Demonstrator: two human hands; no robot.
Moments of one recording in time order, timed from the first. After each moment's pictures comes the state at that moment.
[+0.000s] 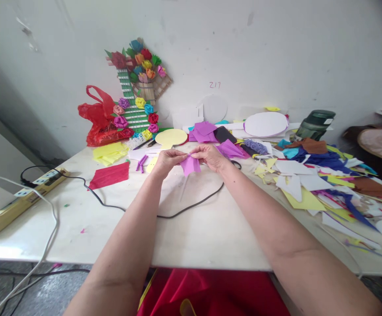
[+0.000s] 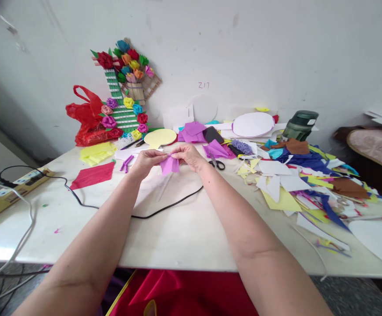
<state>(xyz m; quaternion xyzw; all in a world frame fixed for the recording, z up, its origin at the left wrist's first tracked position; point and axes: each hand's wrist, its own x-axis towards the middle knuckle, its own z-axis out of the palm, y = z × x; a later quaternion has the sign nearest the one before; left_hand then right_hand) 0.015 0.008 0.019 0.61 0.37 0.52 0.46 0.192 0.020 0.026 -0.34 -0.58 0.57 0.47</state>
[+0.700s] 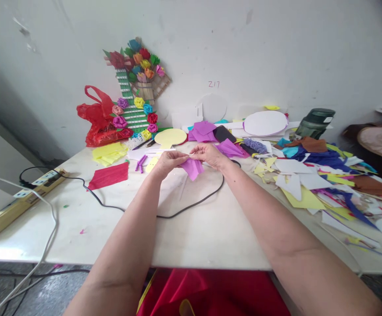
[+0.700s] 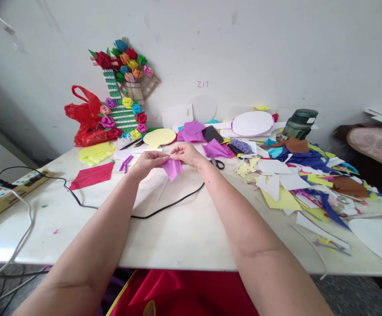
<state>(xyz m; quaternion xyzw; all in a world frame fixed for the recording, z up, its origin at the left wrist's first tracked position) 0.013 0.003 0.022 0.66 0.37 0.44 0.49 0.194 0.019 0.030 -0.35 -0.66 0.50 0.44</state>
